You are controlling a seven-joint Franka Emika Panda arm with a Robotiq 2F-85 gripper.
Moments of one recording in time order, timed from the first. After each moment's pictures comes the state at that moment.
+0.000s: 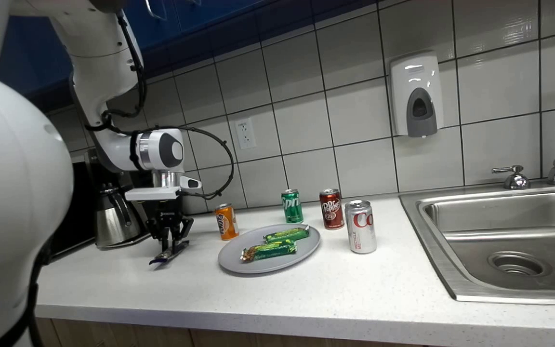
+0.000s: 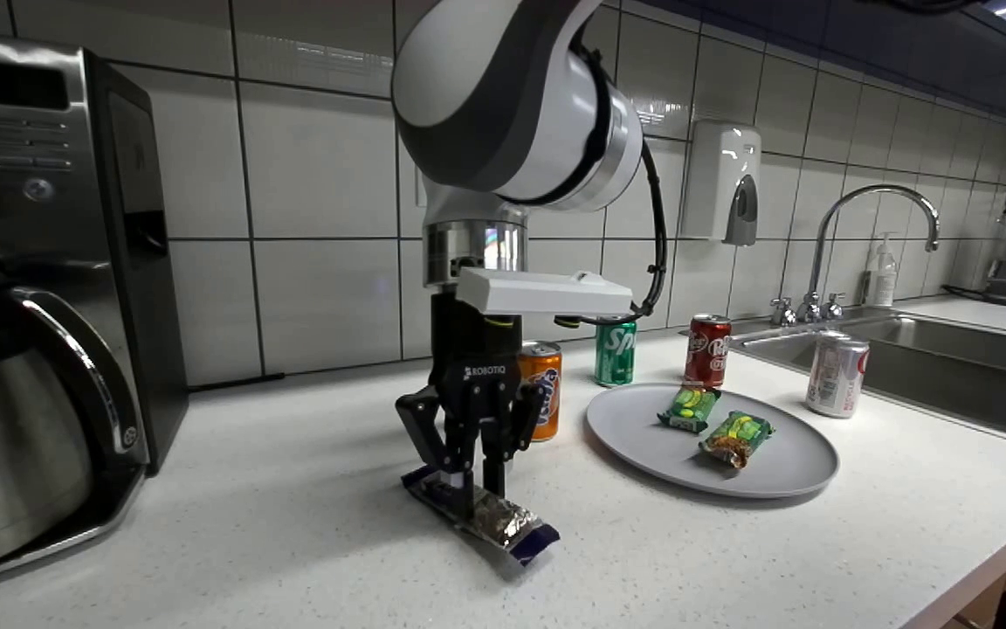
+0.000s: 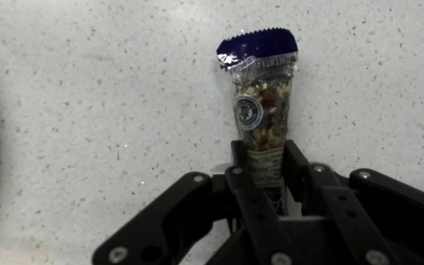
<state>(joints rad) 0.29 0.48 0.21 -1.95 0.09 2.24 0.14</state>
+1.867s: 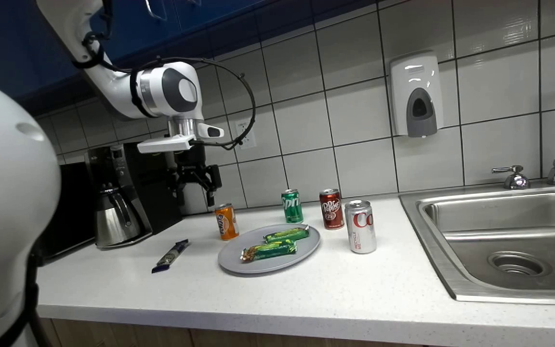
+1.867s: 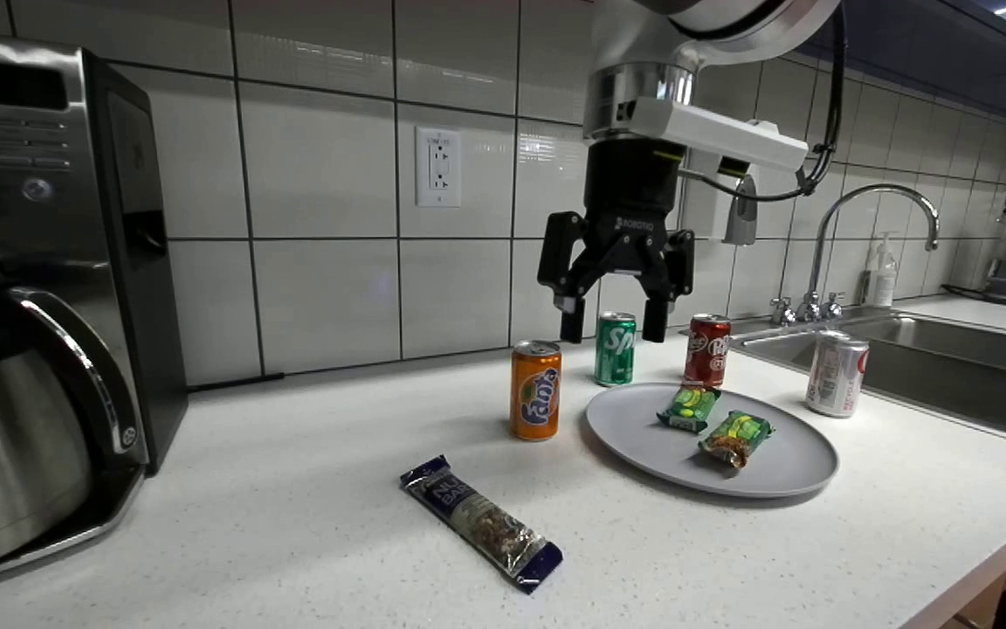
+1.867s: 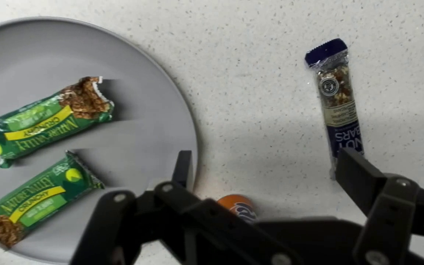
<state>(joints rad) 0.17 0.04 0.12 -2.24 0.13 2.24 0.14</state>
